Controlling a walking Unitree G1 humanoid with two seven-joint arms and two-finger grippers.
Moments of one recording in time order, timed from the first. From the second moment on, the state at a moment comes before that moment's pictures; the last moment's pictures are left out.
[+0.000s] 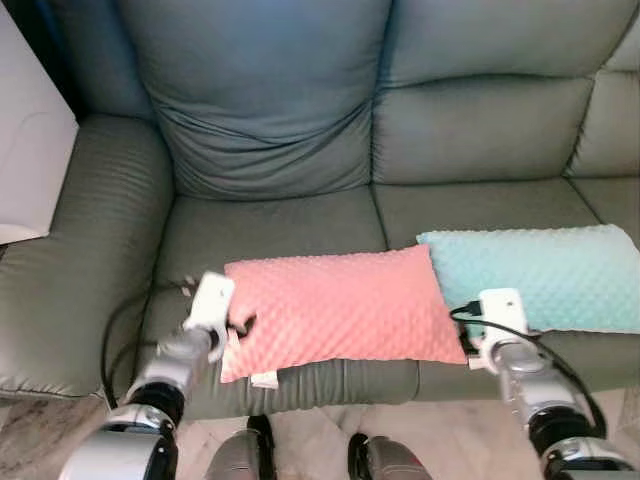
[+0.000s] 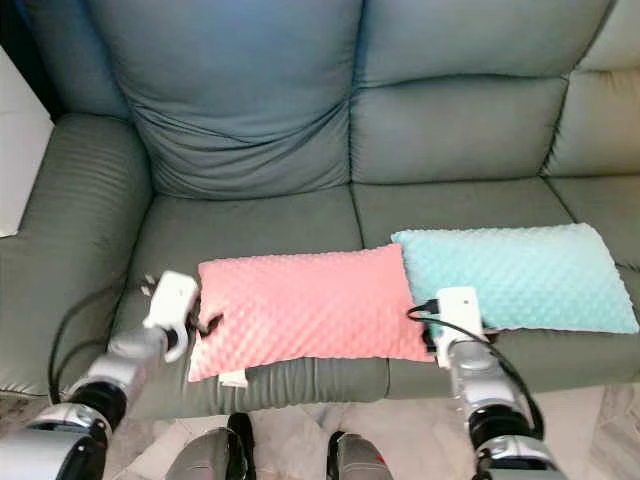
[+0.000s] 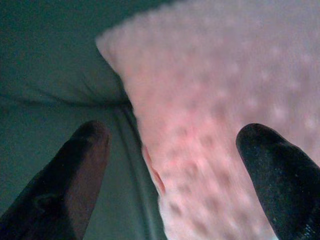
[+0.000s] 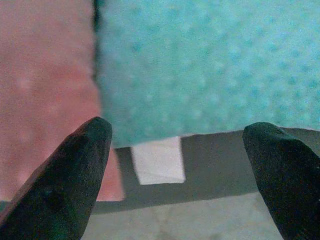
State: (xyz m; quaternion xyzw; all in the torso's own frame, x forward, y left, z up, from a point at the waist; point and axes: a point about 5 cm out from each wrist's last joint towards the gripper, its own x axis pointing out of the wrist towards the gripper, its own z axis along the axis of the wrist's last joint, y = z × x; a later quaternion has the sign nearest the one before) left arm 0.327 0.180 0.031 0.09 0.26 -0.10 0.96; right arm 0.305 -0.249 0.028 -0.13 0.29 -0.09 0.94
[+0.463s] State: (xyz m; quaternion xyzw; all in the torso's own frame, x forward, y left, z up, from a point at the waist) left arm 0.313 0.206 0.061 0.06 0.17 -0.04 0.98; right arm 0.298 -0.255 0.016 -0.16 0.33 -0.10 0.93
